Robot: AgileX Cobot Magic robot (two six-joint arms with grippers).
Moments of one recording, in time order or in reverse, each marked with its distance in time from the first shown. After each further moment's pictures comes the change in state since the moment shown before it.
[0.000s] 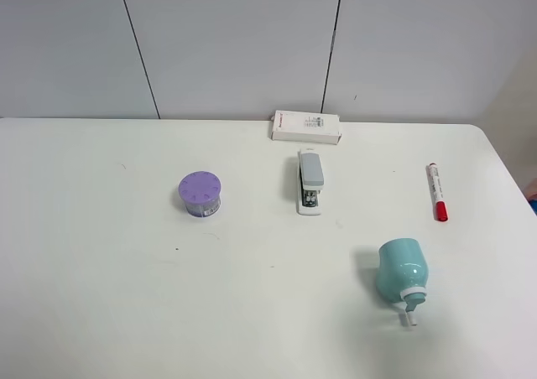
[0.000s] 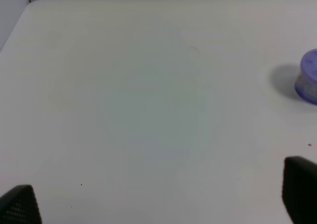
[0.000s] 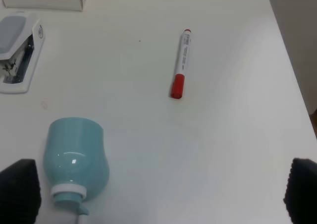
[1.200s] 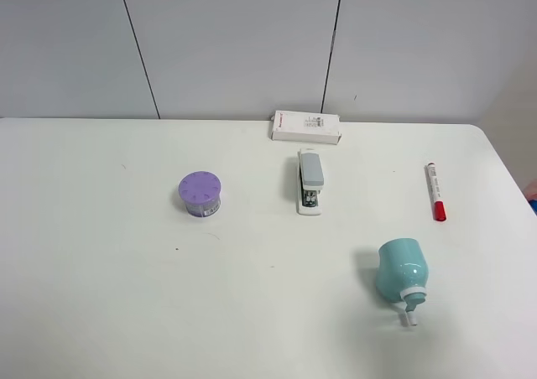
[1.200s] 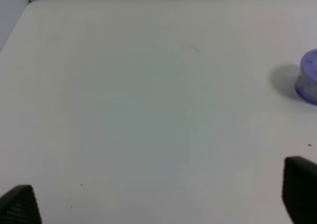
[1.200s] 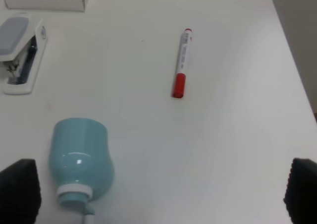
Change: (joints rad) left arm 0.000 0.000 0.000 0.000 0.000 0.000; right arm 0.000 0.000 0.000 0.017 0.000 0.012
